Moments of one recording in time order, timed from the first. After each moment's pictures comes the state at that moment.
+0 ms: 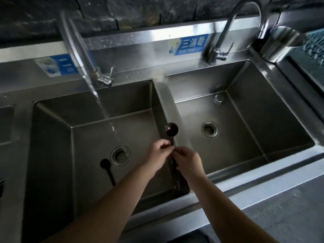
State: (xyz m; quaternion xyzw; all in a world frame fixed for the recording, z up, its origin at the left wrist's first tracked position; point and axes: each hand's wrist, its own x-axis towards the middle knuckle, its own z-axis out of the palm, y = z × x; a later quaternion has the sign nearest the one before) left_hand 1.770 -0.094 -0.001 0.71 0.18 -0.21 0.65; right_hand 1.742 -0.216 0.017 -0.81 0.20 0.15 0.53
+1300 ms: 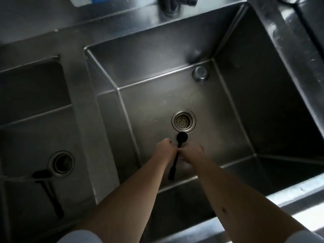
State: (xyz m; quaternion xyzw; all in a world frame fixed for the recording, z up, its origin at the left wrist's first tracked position) left_hand 1.897 -0.341 -0.204 0.85 0.16 -0.37 0.33; right_hand 1.893 -0.457 -0.196 -0.82 0.27 0.42 0.27
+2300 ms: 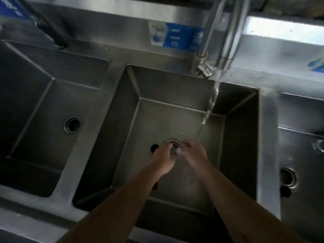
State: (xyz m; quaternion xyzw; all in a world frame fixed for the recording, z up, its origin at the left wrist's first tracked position) left_hand 1.763 0.094 -0.100 0.85 0.28 -0.20 0.40; right_hand 1.841 -0.016 -0.085 -0.86 0.00 0.38 0.35
